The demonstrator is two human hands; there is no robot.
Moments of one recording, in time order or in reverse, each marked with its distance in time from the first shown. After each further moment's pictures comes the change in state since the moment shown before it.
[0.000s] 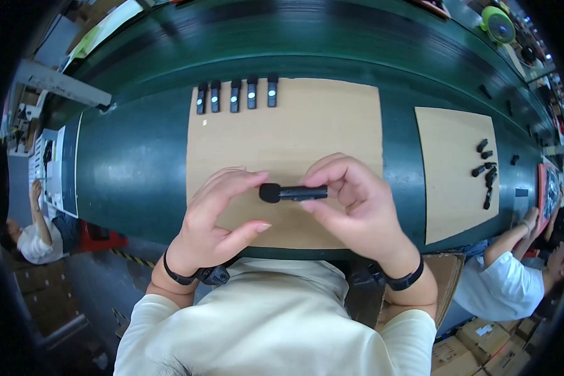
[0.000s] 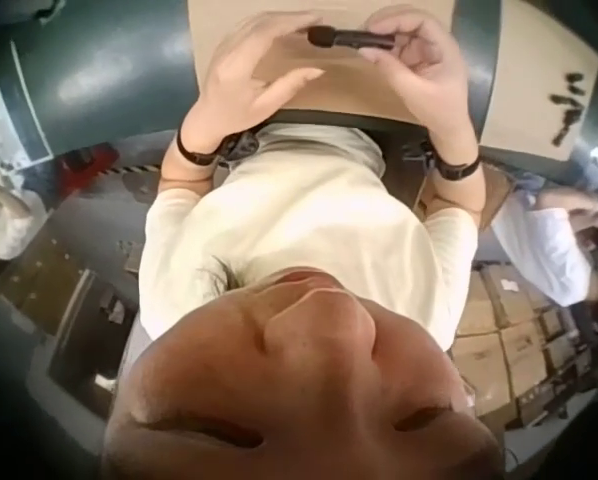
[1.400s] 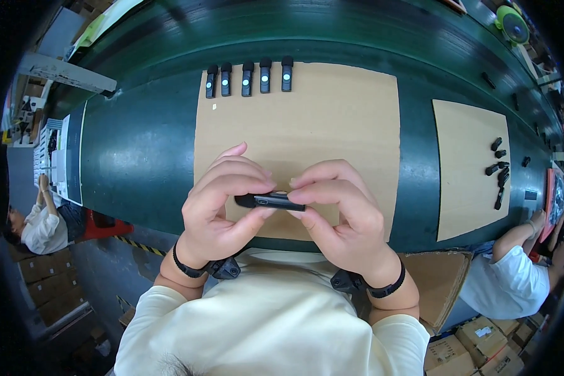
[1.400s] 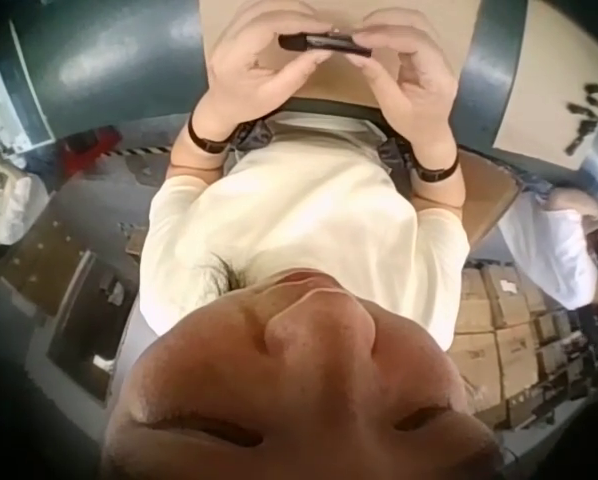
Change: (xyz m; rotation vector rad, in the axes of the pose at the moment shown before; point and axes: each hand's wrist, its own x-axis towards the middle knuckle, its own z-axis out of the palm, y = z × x) left_hand -0.009 -0.008 0.004 -0.138 0.133 0.030; right_hand -0.009 0.021 0.029 -0.362 0.070 -0.345
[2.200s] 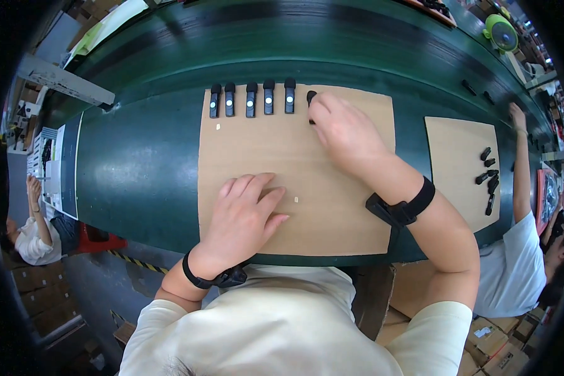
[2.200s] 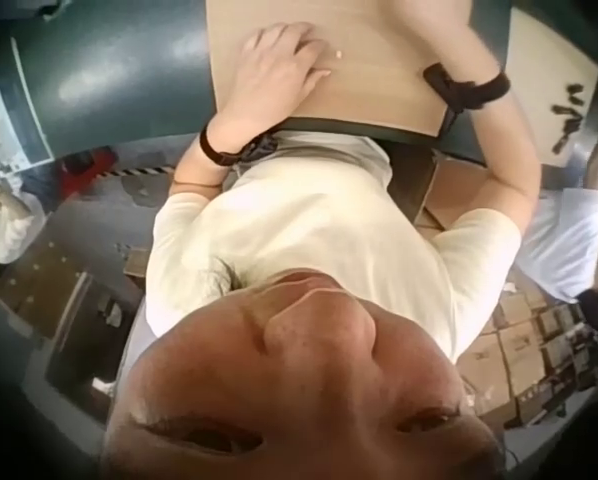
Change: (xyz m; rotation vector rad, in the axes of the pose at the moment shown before) left_hand -0.022 -0.024 0.008 0.656 -0.324 -0.163; right_hand 0.100 0.081 -0.024 -0.912 -0.384 -0.105
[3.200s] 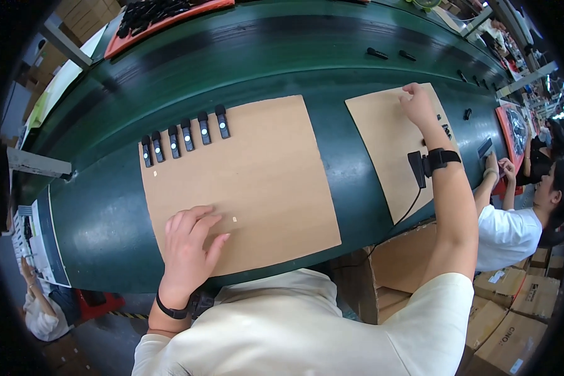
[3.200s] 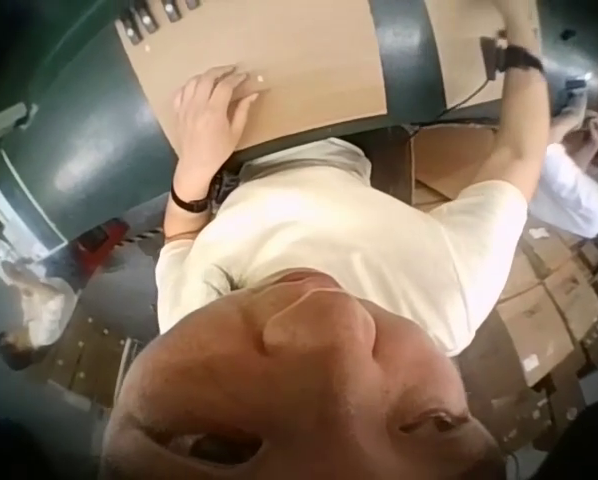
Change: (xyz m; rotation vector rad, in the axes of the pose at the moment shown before) left_hand 0.010 0.006 -0.004 -0.054 0.058 0.068; right_hand -0.168 0.247 -0.119 -0.197 0.221 0.952
